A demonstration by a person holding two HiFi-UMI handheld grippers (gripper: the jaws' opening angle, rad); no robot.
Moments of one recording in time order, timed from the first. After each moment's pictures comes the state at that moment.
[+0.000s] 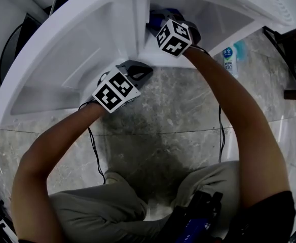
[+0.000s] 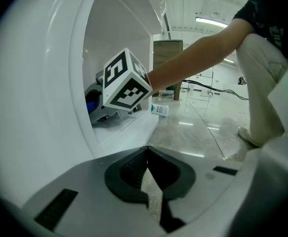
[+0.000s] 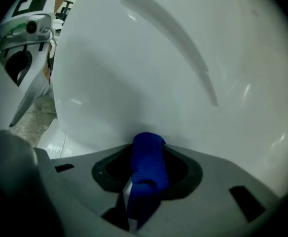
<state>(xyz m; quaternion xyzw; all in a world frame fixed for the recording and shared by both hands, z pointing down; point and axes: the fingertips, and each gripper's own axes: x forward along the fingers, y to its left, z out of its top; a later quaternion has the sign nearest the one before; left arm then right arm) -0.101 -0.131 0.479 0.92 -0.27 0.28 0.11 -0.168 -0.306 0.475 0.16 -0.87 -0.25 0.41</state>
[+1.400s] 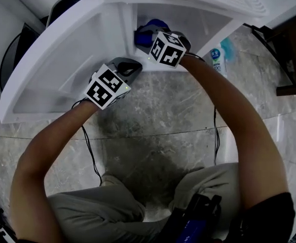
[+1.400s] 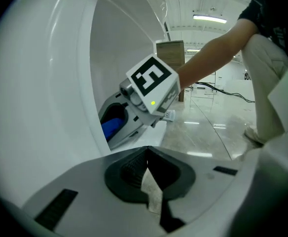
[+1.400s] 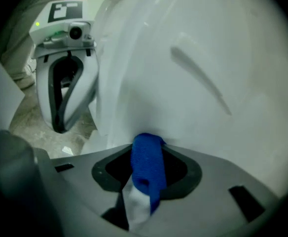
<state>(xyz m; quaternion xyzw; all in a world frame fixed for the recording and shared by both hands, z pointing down) -0.109 -0.152 0.451 0.91 -0.30 0.28 0.08 -0.161 -0.249 0.470 0.06 -0.89 -0.22 0.40</state>
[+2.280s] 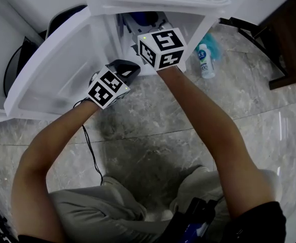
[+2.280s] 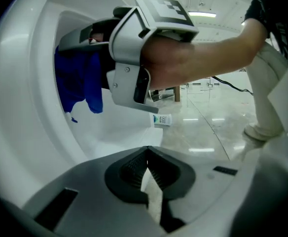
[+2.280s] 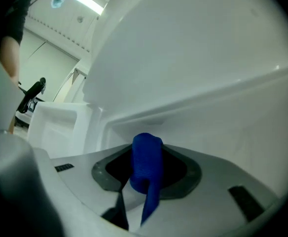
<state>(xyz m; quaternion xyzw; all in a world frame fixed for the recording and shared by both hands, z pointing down) -0.077 -0.151 0.420 0.91 -0.28 0.29 0.03 -0.132 -0.262 0.233 0.36 -0.93 -0.05 -0.07</state>
